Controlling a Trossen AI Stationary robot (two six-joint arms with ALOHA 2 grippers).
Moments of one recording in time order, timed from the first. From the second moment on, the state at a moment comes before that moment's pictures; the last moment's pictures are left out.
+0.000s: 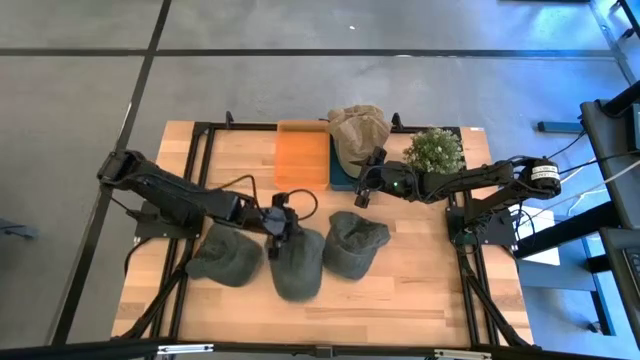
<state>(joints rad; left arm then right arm) -0.23 1.40 0.87 -0.26 -0.24 -0.15 -0.16 1.42 0.61 0.43 0.34 -0.27</state>
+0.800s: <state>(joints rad) 0.19 1.36 1.52 -0.84 -0.27 0.49 -0.17 1.42 0.61 0.43 0.37 -0.27</state>
